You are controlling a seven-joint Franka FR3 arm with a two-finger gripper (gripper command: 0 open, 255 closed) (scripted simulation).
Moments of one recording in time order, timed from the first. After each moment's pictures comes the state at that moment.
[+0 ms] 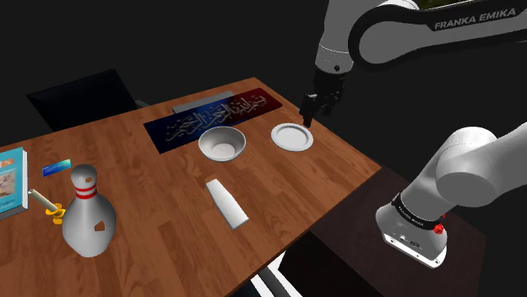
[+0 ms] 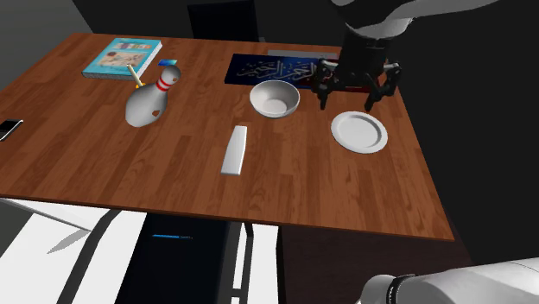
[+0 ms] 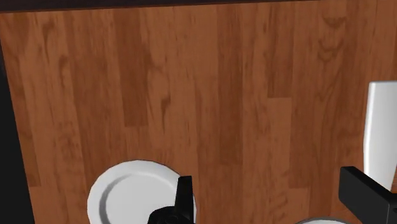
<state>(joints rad) 0.07 -0.55 0.22 -2.50 0.12 1.93 0.33</state>
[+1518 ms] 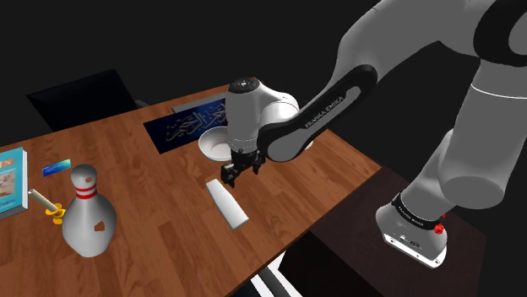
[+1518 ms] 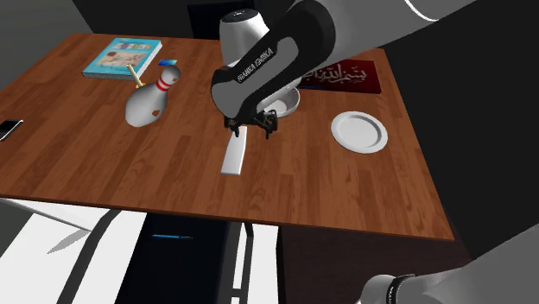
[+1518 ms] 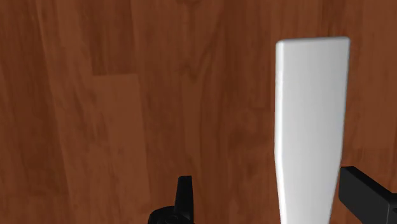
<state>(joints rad) 0.19 0.28 0.44 -2.18 -0.18 2.41 0.88</state>
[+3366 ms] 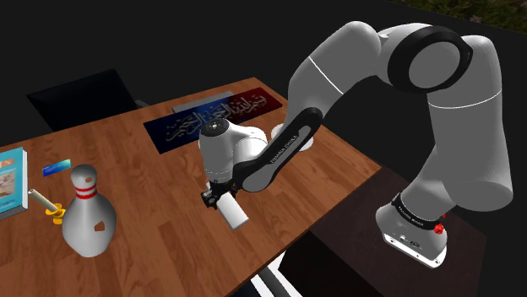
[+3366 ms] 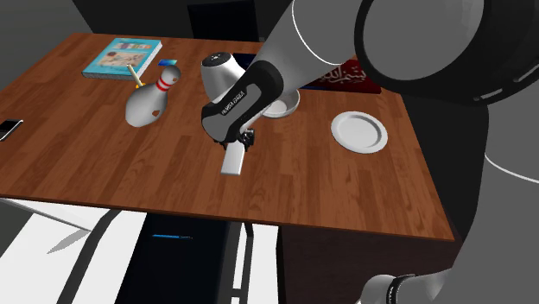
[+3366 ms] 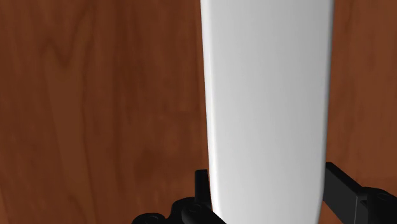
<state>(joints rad) 0.35 0.64 0.35 -1.92 -0.34 2.49 1.04</state>
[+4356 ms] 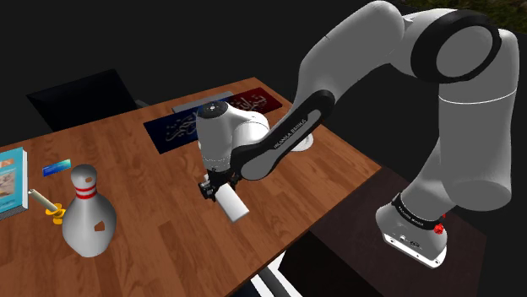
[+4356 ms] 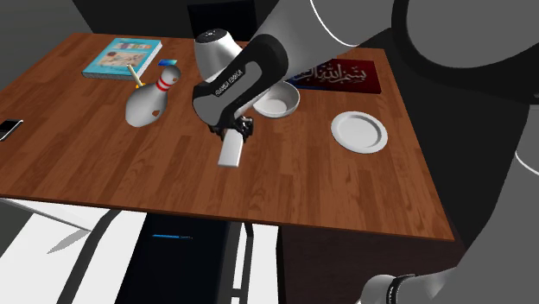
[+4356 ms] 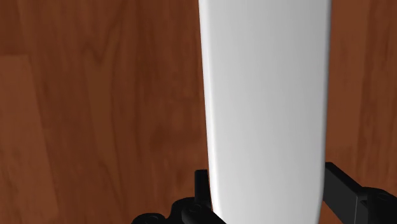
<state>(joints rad) 0.32 0.54 0.39 -1.93 -0.29 2.40 1.01</state>
